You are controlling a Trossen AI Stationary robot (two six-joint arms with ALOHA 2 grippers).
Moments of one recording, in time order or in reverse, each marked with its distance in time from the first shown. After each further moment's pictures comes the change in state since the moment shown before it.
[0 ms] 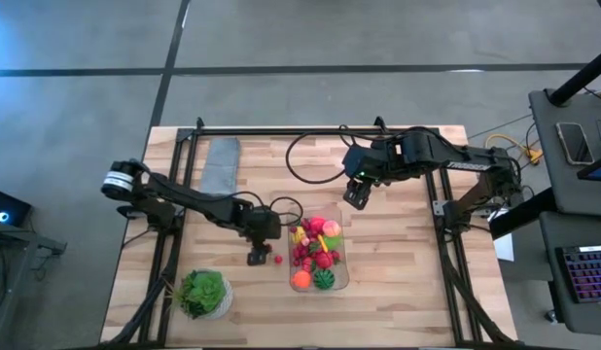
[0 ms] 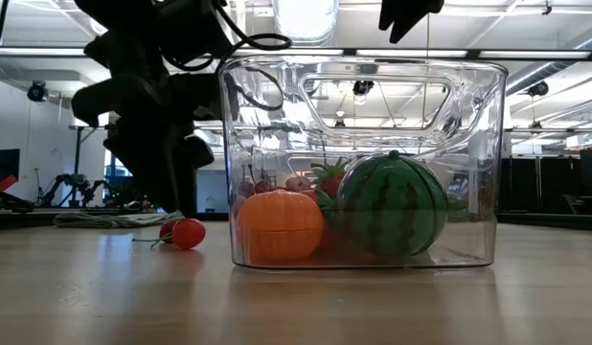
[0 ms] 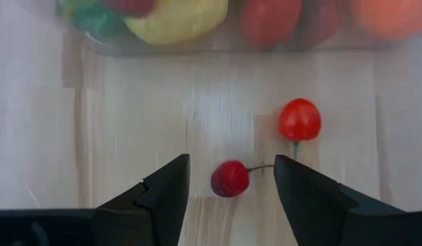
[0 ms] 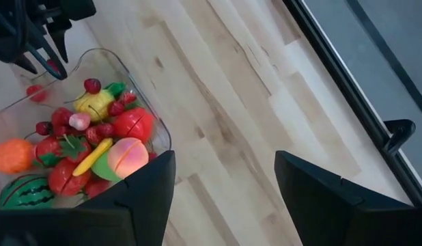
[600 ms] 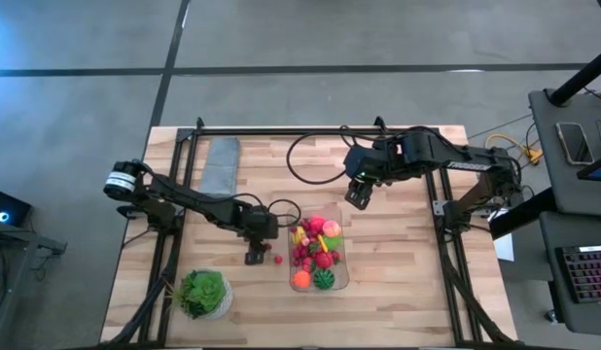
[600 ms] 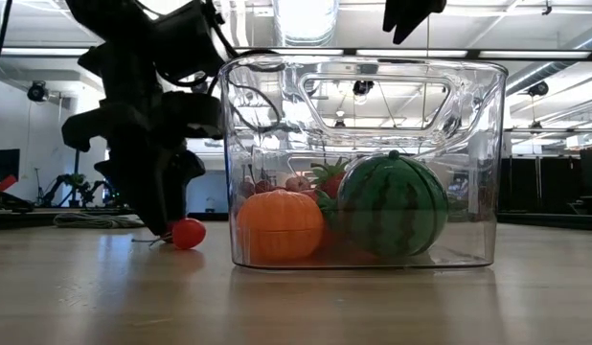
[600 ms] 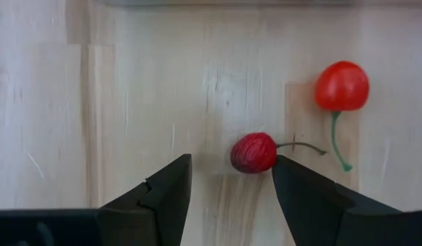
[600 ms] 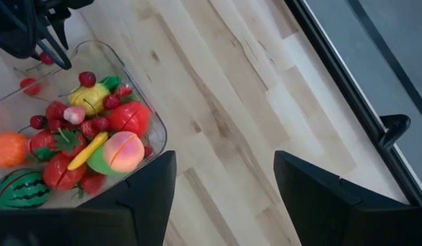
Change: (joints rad) left arm 0.000 0.023 -0.037 0.000 -0.037 -0.002; right arm 0.000 -0.001 0.001 -0.024 0.000 0.000
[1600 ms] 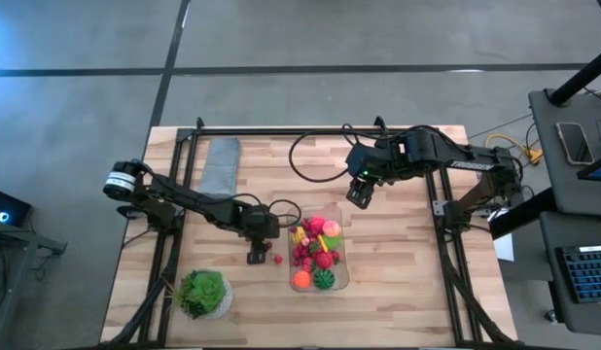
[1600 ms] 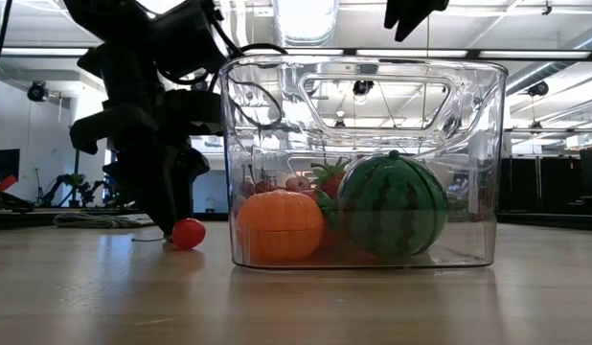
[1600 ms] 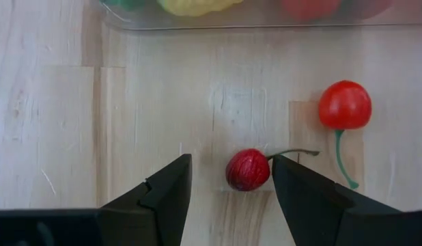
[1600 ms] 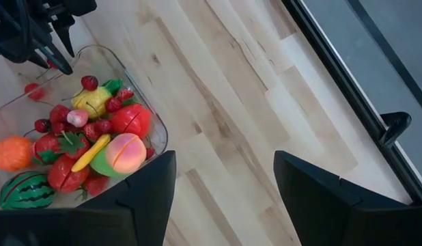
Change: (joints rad) left arm -0.005 -0.001 -0.006 0.043 -0.036 0.004; right arm 0.000 -0.013 0.001 -0.002 0.000 0.019
